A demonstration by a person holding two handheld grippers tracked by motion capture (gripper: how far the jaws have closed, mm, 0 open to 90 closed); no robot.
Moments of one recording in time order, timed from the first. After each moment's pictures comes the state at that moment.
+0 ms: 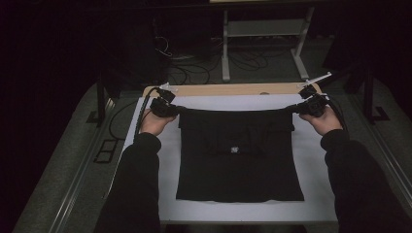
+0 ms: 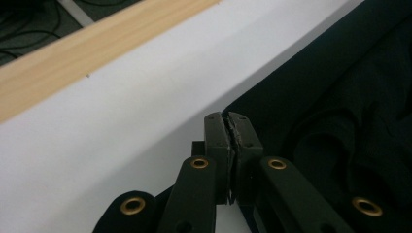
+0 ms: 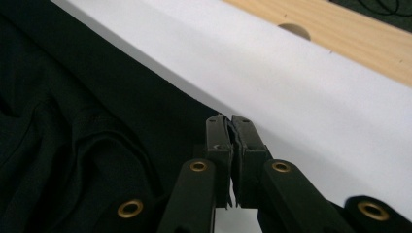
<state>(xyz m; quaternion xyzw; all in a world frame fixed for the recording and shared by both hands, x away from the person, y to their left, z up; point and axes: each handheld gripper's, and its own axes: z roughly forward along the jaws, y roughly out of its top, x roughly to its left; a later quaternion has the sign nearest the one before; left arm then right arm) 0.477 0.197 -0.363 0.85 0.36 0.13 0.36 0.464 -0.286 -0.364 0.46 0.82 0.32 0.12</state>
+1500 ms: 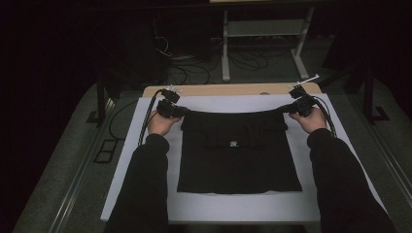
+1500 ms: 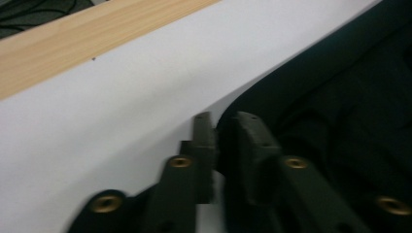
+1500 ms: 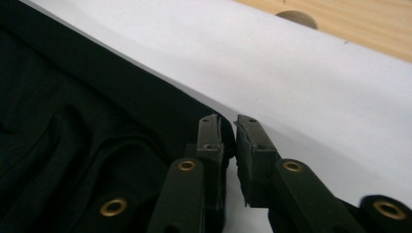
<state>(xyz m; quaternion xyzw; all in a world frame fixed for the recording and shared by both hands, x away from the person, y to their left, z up) 0.495 0.187 -0.397 0.83 0.41 0.11 0.36 0.497 -0.274 -0.402 0.49 0.80 0.32 0.10</state>
